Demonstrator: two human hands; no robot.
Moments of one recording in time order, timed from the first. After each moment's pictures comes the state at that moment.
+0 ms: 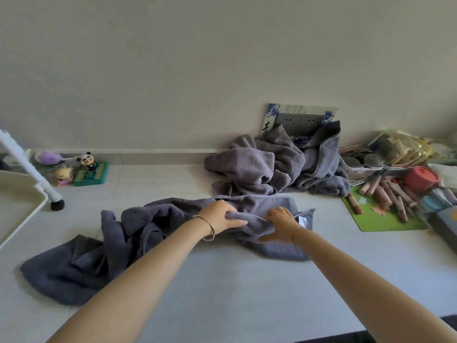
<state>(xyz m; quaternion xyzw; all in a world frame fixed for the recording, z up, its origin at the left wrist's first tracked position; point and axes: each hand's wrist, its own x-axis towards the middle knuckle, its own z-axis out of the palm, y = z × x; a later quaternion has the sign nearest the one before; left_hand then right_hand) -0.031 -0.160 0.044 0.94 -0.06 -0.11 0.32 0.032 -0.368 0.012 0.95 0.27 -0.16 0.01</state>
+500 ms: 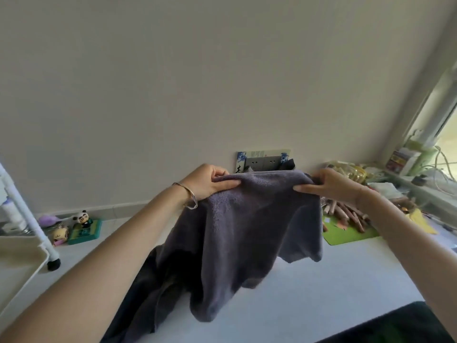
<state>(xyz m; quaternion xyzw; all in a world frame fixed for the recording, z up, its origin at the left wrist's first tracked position) -0.060 -0.151 0.250 0.87 -0.18 -0.01 0.46 -0.034 -0.457 0.263 0.93 0.19 -0.04 -0.31</state>
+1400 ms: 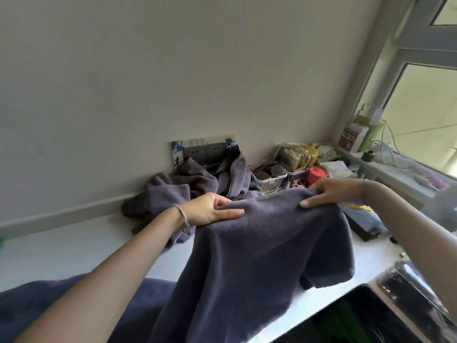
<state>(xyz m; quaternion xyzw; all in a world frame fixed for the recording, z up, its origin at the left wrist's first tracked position) 0.016 -0.331 0.170 0.84 -0.23 -0.23 0.44 0.012 -0.645 0.232 0.91 0.09 -0.26 -0.31</state>
